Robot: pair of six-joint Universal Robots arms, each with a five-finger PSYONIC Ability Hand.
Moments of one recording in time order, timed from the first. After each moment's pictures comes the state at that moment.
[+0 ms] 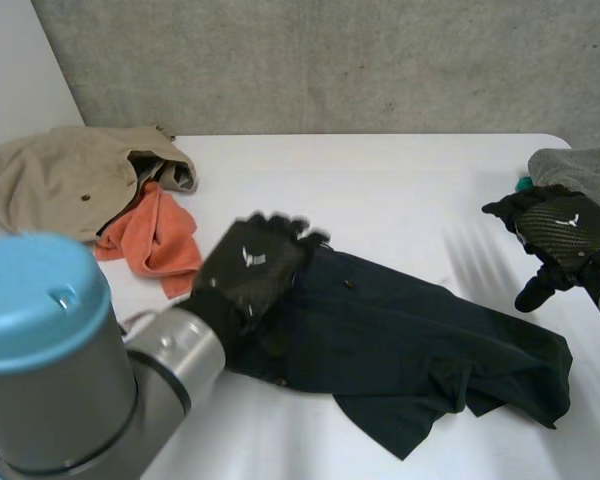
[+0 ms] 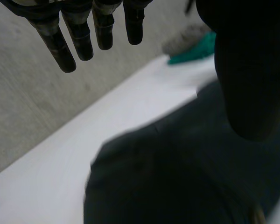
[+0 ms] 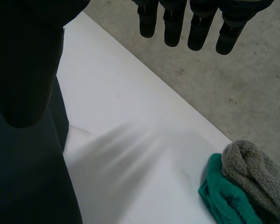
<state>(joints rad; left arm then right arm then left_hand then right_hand) 4.00 -1.78 -1.71 3.27 -1.54 3.40 1.57 -1.51 1.87 -0.08 1.14 2.63 0.20 0.21 0.22 0.21 0.05 0.23 0.22 0.21 0.21 0.05</state>
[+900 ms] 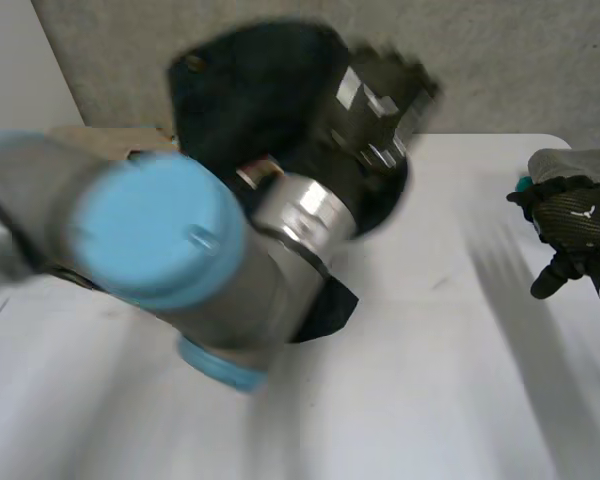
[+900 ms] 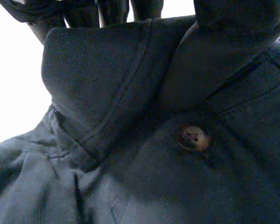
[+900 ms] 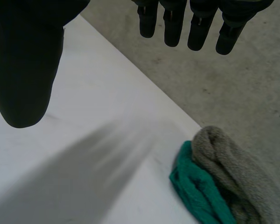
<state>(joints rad) 3.86 -2.08 -1.16 3.62 -1.52 3.64 1.58 -1.46 1.85 -0.18 1.27 2.63 1.14 1.20 1.19 1.20 0.97 0.23 0.22 0.21 0.21 0.05</state>
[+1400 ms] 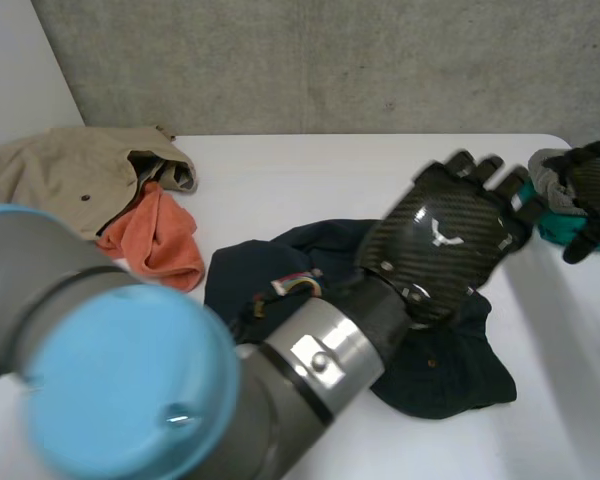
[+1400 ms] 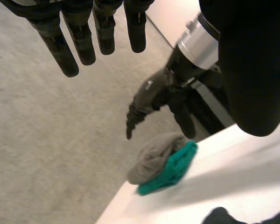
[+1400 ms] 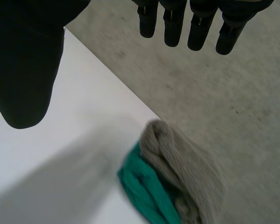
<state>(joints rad) 3.74 -1.93 -1.46 3.58 -1.36 3.47 1.52 -1.41 1.71 -0.16 1.28 2.62 0.28 0.26 0.26 0.26 0.08 0.23 0.22 0.21 0.21 0.05</state>
